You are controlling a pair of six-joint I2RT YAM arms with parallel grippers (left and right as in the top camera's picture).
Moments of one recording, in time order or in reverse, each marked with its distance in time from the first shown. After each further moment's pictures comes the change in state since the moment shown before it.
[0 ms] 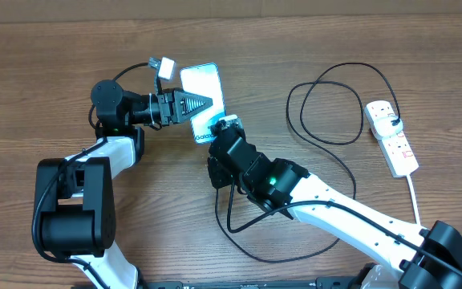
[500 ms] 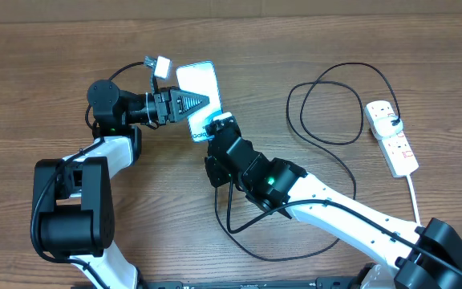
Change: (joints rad) left arm 0.015 0.000 0.003 0.003 0.000 0.007; right arm 0.000 0.014 -0.006 0.067 0.011 -0.094
